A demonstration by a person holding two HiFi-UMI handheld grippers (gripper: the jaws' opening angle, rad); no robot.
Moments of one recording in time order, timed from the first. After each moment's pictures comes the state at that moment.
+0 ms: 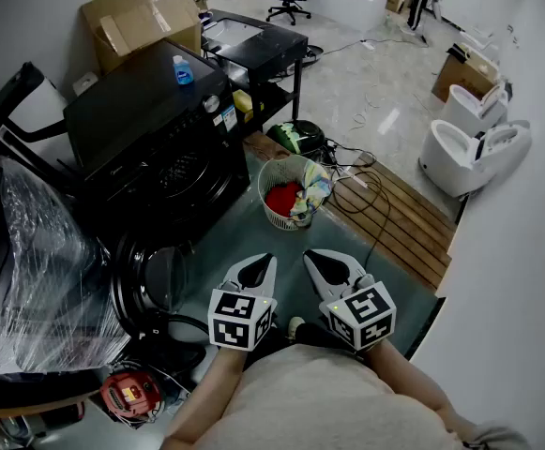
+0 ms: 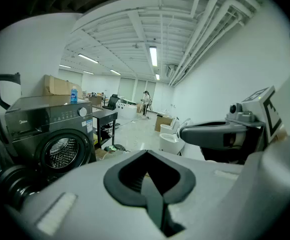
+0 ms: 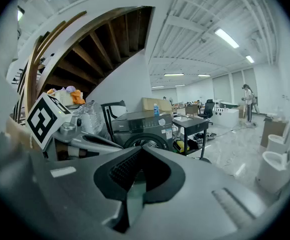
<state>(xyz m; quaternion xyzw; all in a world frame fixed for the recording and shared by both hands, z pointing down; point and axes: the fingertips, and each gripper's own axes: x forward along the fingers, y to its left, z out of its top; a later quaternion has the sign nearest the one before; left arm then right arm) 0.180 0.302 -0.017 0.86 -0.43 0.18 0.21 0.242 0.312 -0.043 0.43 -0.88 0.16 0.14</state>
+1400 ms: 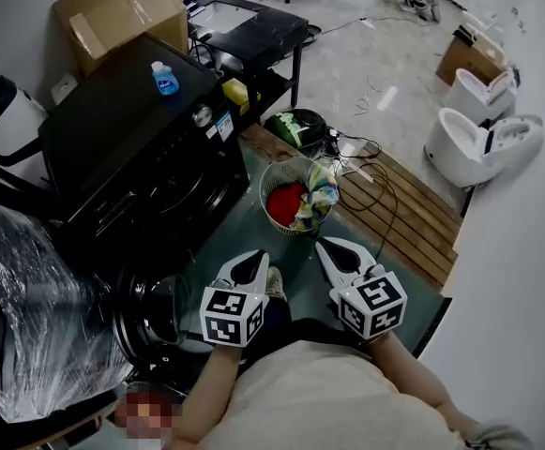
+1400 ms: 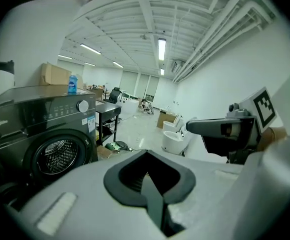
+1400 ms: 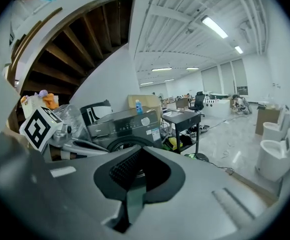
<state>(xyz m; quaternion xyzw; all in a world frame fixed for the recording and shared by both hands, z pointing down) 0.154 0.164 0.025 0.85 -0.42 0.19 0.25 0.256 0.163 -0.008 0.47 -0.85 0.21 0.13</state>
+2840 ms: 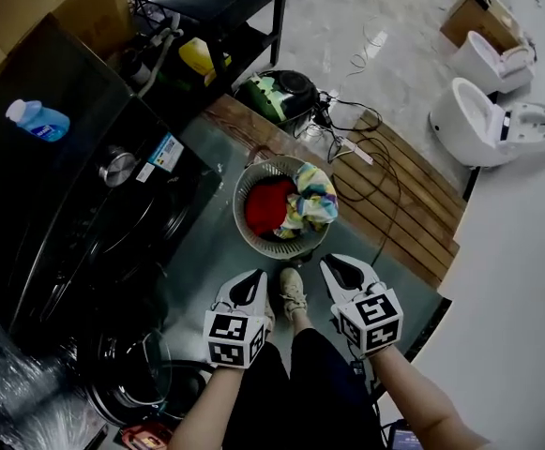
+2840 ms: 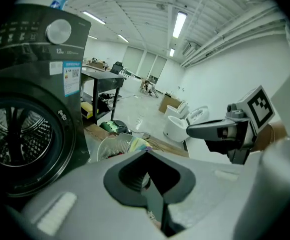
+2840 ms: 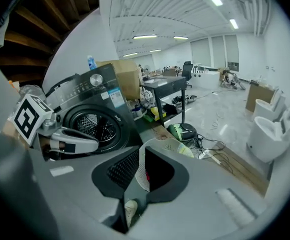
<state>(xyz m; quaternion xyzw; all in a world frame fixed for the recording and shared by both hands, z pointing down) 0.209 0.007 0.226 0.82 -0.38 0.25 0.34 0.331 0.005 0.211 0.49 -0.77 0.32 0.26</state>
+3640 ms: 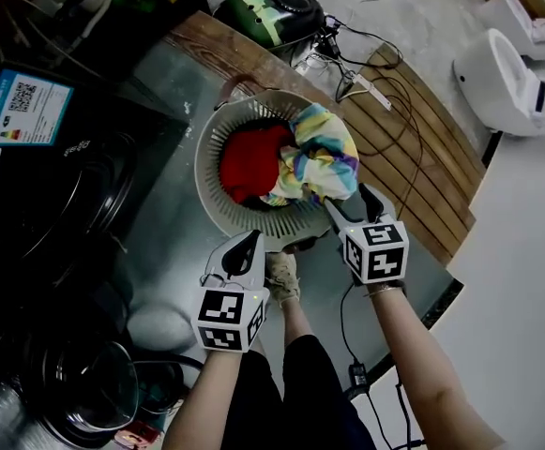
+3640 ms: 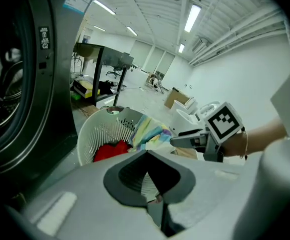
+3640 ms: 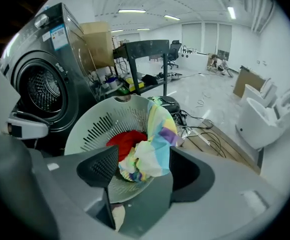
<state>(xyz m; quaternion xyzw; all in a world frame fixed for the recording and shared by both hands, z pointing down) 0.248 -0.031 0.442 0.80 -0.39 0.25 0.38 0.420 -0.060 0.503 0.52 -0.69 0.36 0.35</state>
